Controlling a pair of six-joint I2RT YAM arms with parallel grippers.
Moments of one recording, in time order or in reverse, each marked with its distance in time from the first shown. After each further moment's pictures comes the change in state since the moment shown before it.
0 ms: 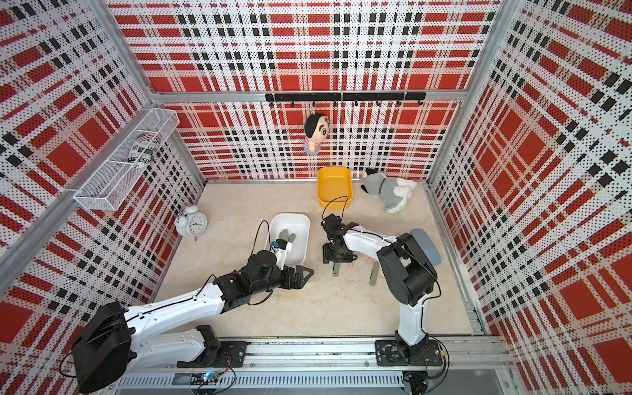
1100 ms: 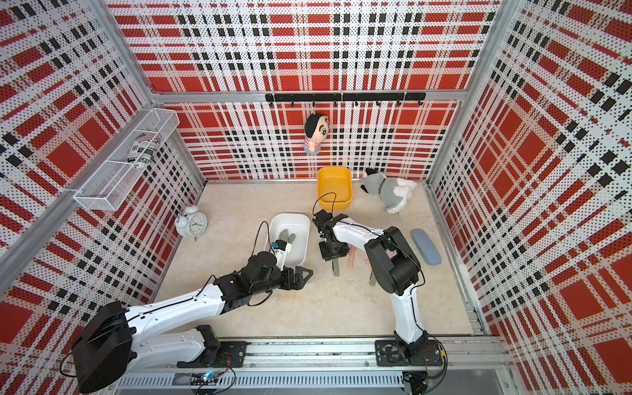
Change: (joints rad) left arm 0.003 0.002 -0.011 0.001 -0.018 0.001; right arm 0.033 0.145 0.211 -0.196 0.095 -0.145
